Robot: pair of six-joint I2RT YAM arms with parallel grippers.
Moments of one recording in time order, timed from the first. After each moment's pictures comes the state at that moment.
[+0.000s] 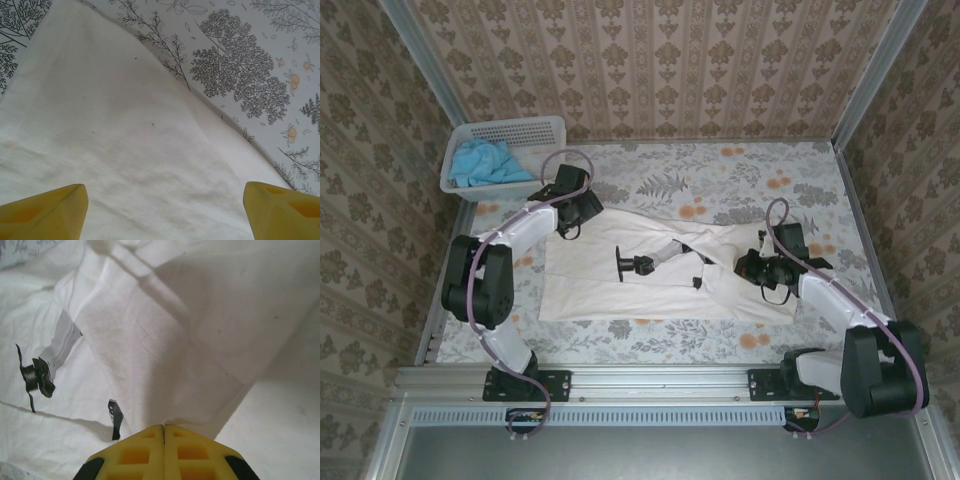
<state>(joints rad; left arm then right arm) -0.36 1.75 1.21 -0.45 -0.12 -0.81 0.05 1.17 0.55 -0.36 -0.40 0.56</state>
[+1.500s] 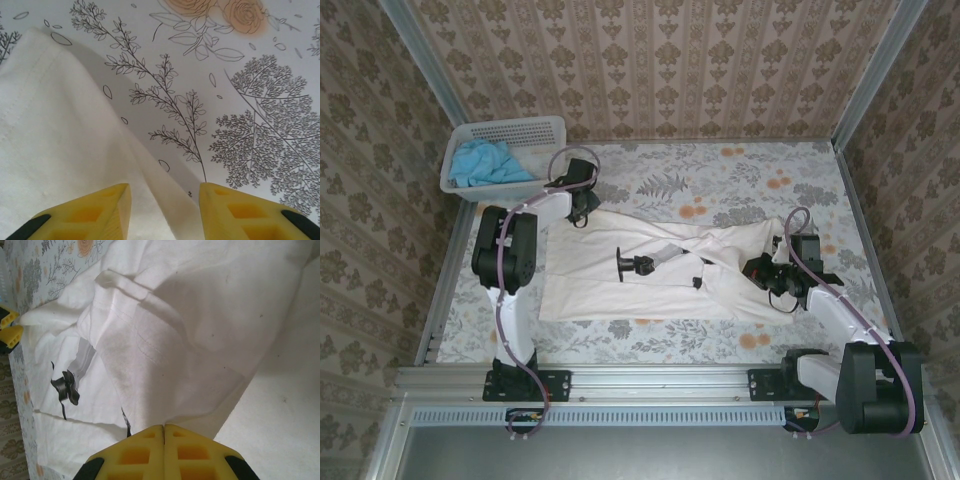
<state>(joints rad) -0.33 2.06 1.42 -0.39 -0.20 -0.86 -0.06 1.10 0.45 -0.27 -0.53 0.61</state>
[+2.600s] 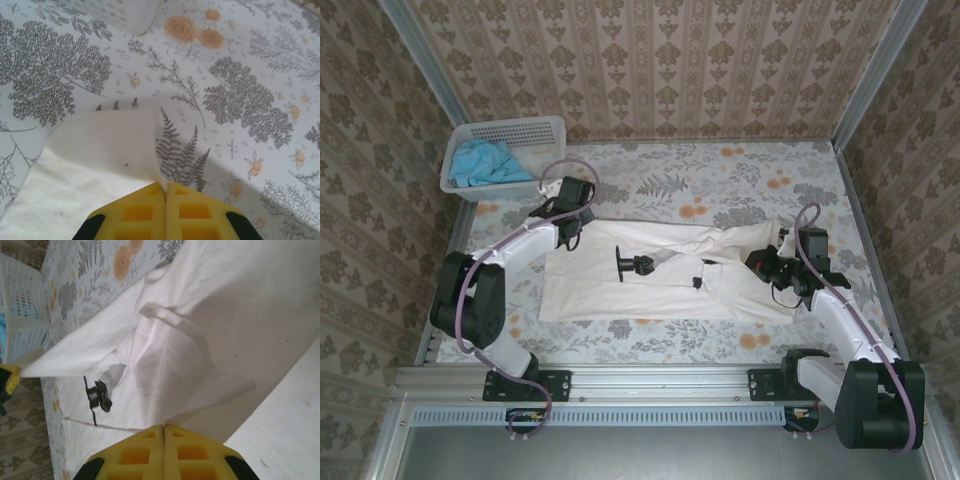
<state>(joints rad) -0.44 1.61 1.05 -0.33 -0.38 -0.79 -0.09 1.02 0.50 -0.31 -0.56 0.68</state>
